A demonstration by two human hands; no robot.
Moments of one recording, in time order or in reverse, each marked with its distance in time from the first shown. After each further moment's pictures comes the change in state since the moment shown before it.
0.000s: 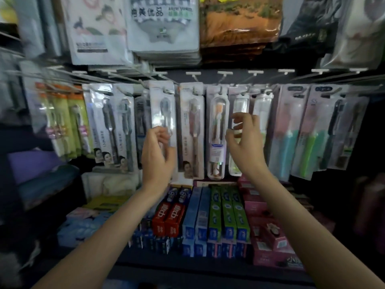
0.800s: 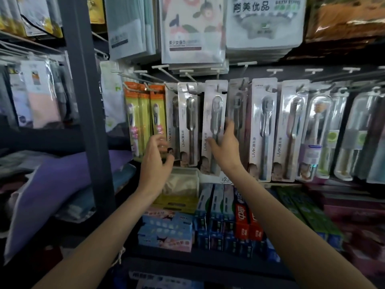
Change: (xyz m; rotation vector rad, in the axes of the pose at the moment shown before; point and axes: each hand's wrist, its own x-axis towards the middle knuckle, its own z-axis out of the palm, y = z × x) left_hand 0.036 -0.136 -0.178 0.073 -0.177 -0.231; right_hand -0.012 -0.113 0.224 0.211 -0.197 0.331
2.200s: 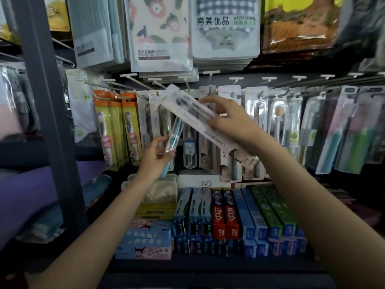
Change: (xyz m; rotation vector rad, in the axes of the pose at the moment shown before) left_hand 0.020 0.032 0.038 -0.279 -0.251 -0.237; right_hand 0.001 -0.074 -0.104 -0.275 -0.246 -0.250
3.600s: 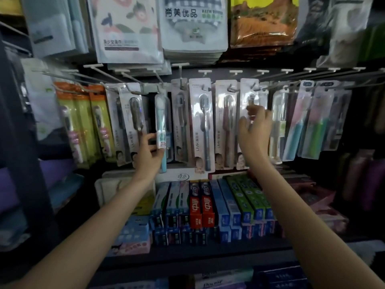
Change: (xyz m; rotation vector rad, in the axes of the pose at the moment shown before) left_hand -0.010 0.003 0.051 -0.039 0.062 0.000; right_hand -0.054 0.084 -0.015 -0.114 0.763 0.229
